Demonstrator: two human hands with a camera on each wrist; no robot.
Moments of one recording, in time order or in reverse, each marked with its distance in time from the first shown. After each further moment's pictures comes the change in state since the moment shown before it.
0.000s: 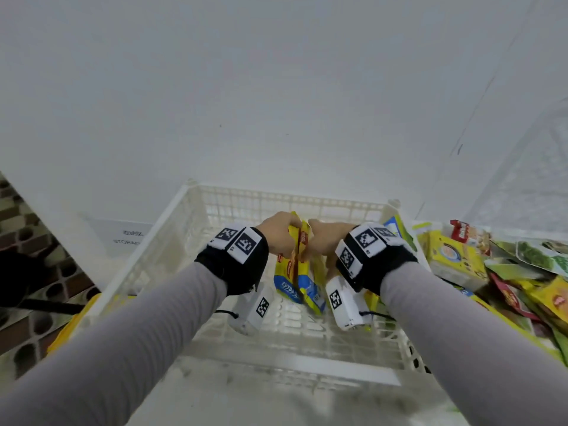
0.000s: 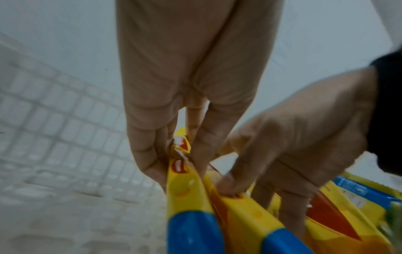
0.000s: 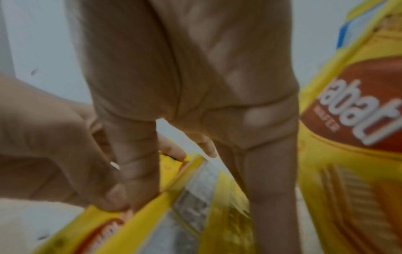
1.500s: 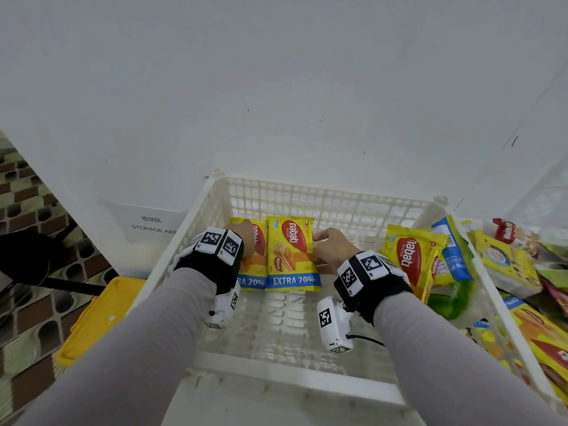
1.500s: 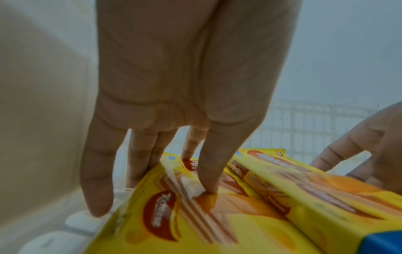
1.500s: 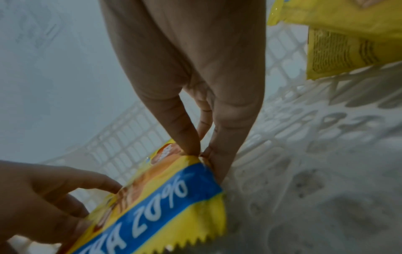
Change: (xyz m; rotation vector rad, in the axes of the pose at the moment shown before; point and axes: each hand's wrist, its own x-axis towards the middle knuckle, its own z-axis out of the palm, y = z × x) left_hand -0.006 -0.089 -0.040 0.589 0.041 -0.363; right_hand 0.057 -0.022 0.066 0.939 0.031 0.163
